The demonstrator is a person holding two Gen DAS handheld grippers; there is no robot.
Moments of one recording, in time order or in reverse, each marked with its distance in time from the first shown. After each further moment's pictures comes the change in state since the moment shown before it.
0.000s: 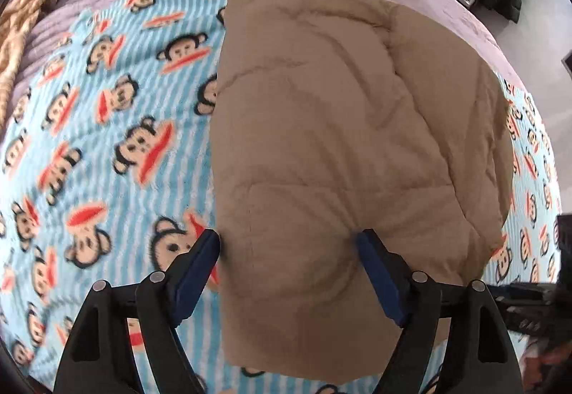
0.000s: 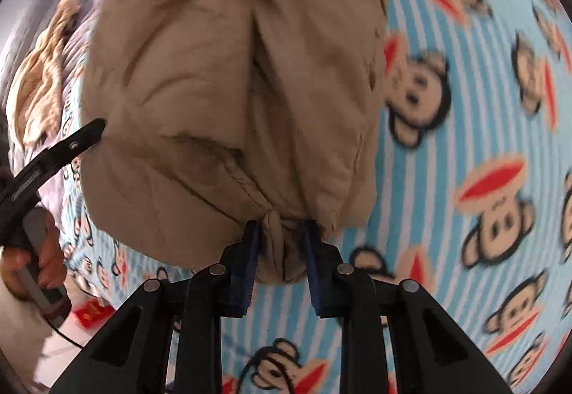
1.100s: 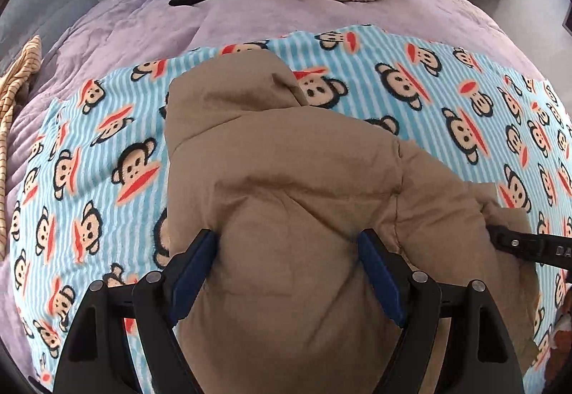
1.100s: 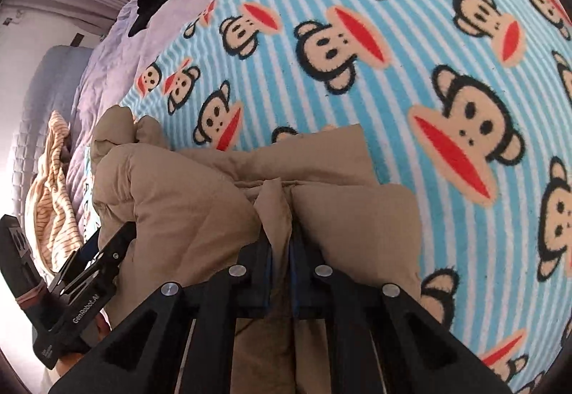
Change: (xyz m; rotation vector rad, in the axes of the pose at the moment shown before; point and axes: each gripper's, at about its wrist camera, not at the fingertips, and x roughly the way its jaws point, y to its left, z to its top) left arm 0.061 -0.059 0.112 0.152 -0.091 0.105; right arm -0.010 -0.038 0.143 0.228 -0.253 0.099
